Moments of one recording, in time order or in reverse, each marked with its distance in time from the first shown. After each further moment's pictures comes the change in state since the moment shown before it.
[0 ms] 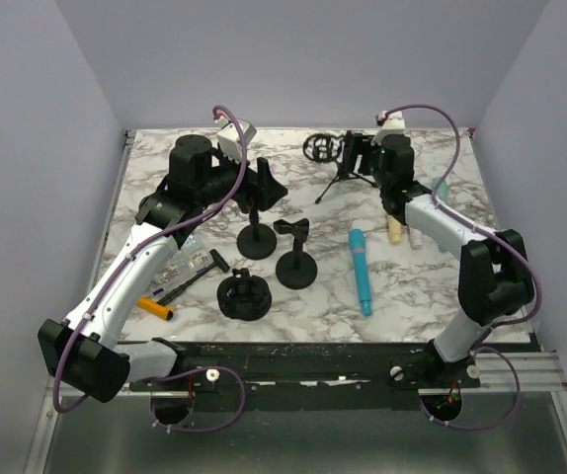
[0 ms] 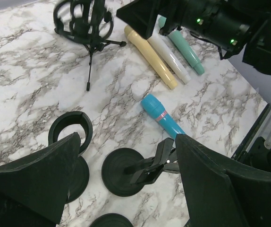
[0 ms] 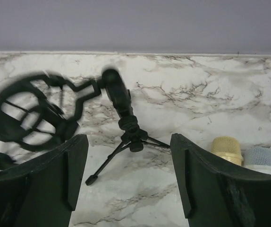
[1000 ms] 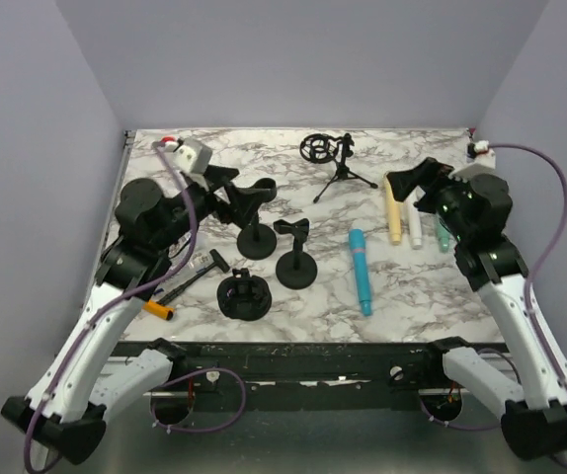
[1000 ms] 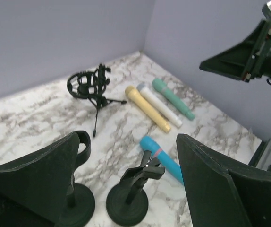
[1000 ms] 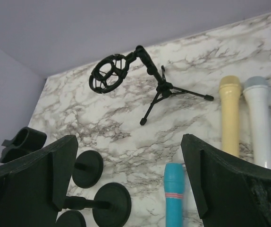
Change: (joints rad) left arm -0.018 -0.301 -0.148 0.148 -0.079 -0.018; right arm -0.163 -0.724 -0.200 -0.497 -0.270 0.357
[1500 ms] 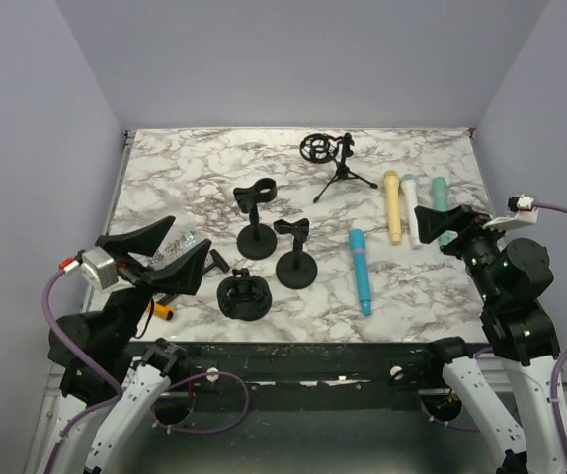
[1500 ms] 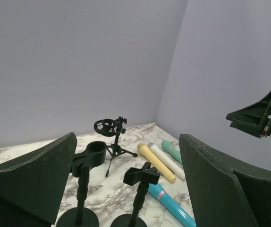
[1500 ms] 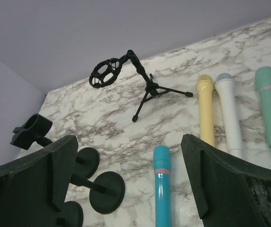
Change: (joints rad) left arm -0.008 -0.712 -0.378 0.140 -0.238 -0.076; right arm 0.000 -0.480 -0.097 -0.241 0.126 -0.014
